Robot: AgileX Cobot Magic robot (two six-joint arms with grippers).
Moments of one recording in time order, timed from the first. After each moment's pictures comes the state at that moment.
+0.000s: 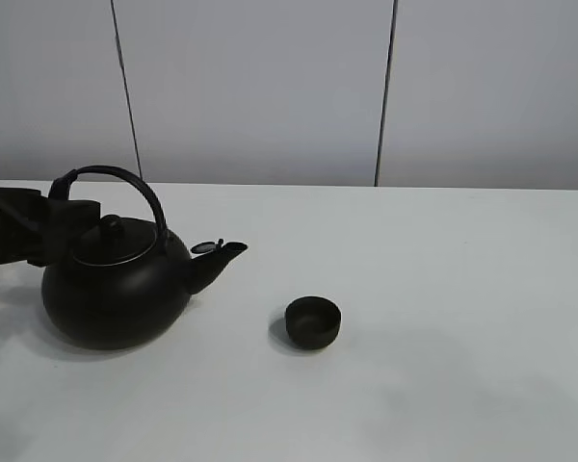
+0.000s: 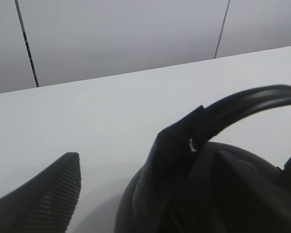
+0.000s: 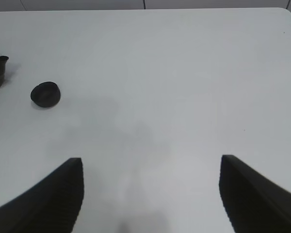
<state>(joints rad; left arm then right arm) -0.10 1.92 -0.45 0.39 -1.15 -0.08 0.15 -0.02 -0.47 -0.06 1.08 0.06</state>
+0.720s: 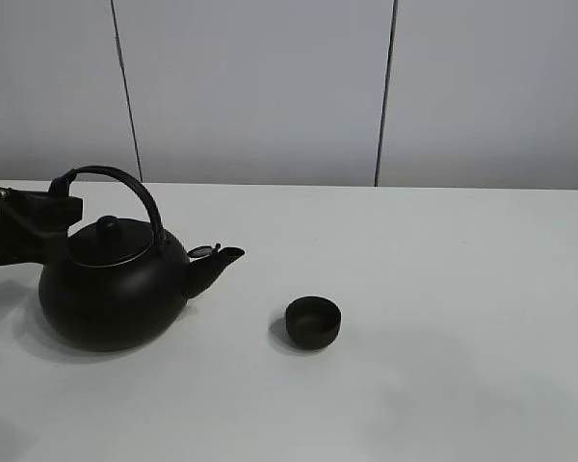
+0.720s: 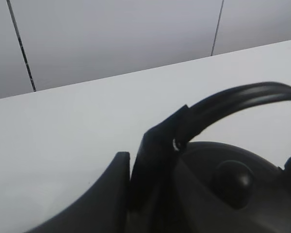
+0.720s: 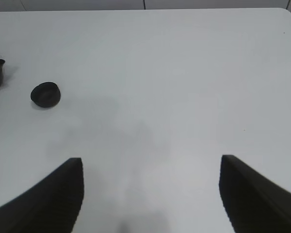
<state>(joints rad) -0.10 1.92 -0.46 0.41 -1.15 -0.05 0.15 -0.02 -0.47 -0.06 1.08 0.06</state>
